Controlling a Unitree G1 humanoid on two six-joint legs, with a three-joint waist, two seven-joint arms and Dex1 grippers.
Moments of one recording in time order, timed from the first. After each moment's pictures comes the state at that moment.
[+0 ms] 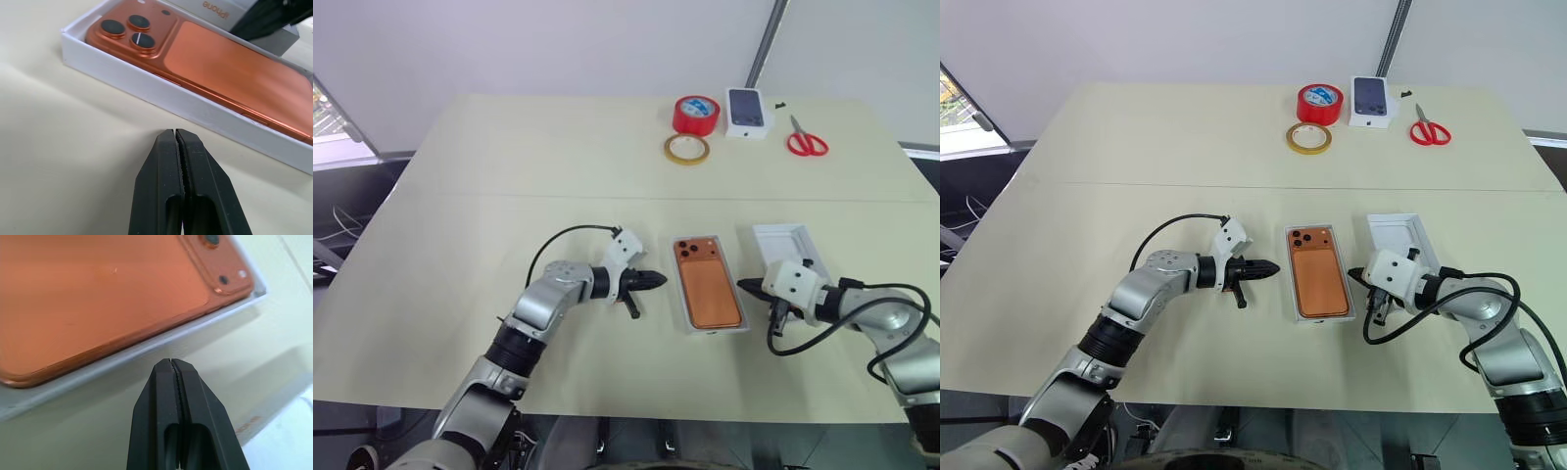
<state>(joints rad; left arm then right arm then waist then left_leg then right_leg) -0.51 0.24 -0.33 0.12 -0.25 0.57 -0.83 -0.04 -0.84 -0.06 -0.15 0.04 0.10 0.93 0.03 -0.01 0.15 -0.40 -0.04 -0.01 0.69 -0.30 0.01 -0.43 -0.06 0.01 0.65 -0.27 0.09</state>
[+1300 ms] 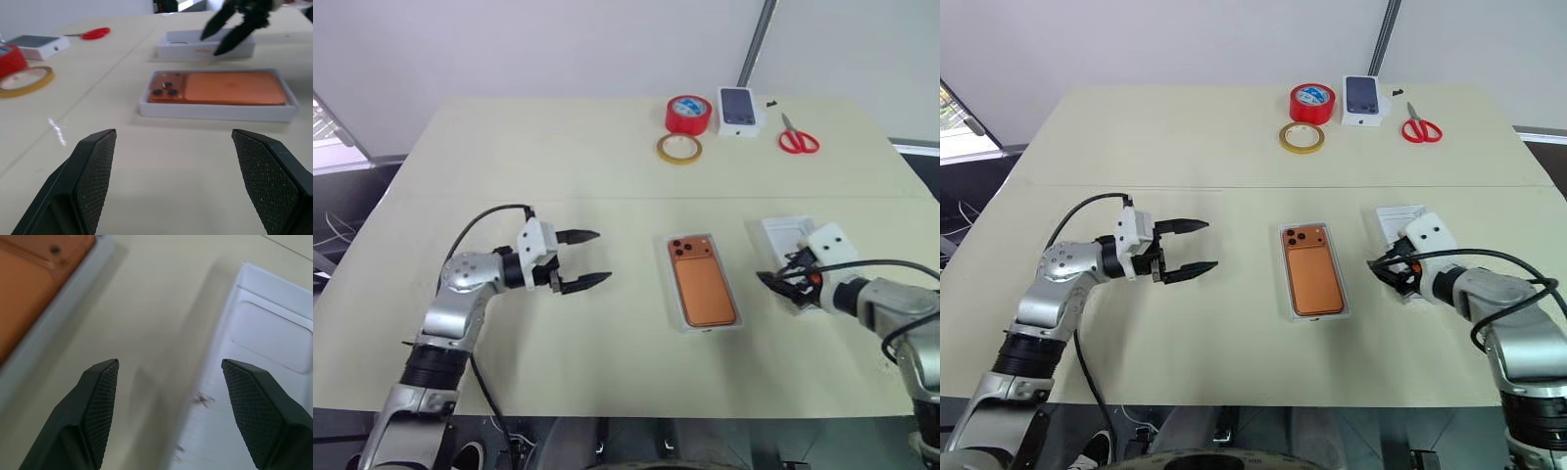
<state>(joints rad) -0.35 0.52 -0.05 0.07 -0.35 0.01 -1.18 -0.10 -0.77 -0.23 -0.42 0.28 0.96 0.60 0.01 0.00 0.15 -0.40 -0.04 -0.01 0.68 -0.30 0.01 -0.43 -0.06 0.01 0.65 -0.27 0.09</state>
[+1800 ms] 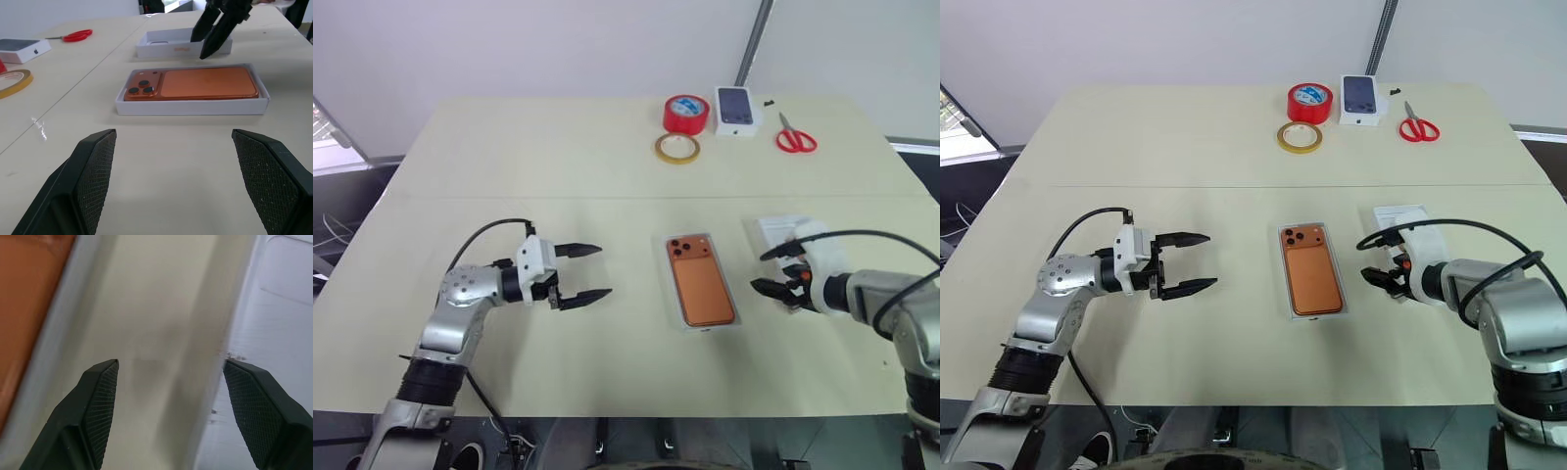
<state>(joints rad) -0.28 0.52 -0.06 0.03 -0.34 -0.04 -1.17 -0.32 -0.77 -0.22 -0.46 0.41 1.53 0.55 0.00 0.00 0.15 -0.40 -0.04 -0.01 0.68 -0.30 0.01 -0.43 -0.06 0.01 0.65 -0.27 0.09</state>
